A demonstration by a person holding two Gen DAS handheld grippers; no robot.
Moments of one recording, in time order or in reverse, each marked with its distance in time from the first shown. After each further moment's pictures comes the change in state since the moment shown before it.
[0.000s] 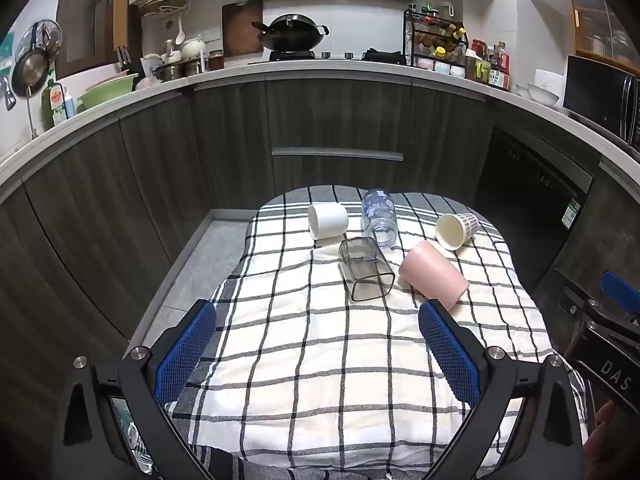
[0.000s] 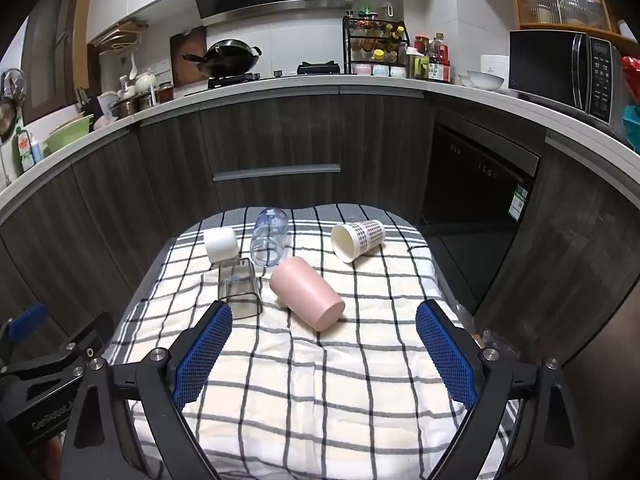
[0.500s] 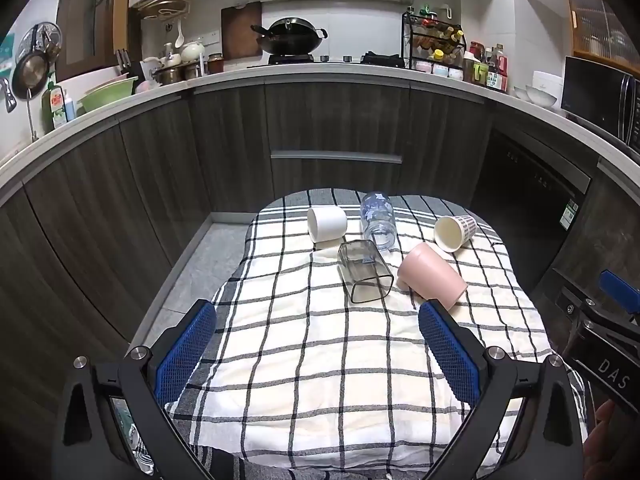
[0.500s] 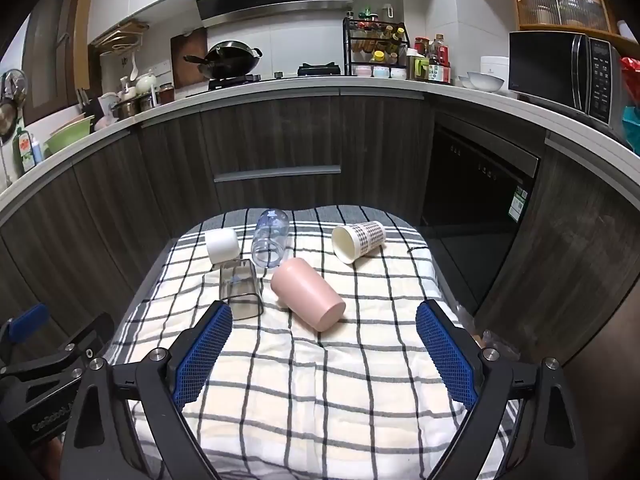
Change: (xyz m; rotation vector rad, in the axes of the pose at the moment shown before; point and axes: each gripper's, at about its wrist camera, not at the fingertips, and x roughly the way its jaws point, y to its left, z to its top) left arm -0.004 0.001 0.002 0.004 -0.005 0.001; right arm -0.003 -0.002 0.000 -0.001 -0.001 0.000
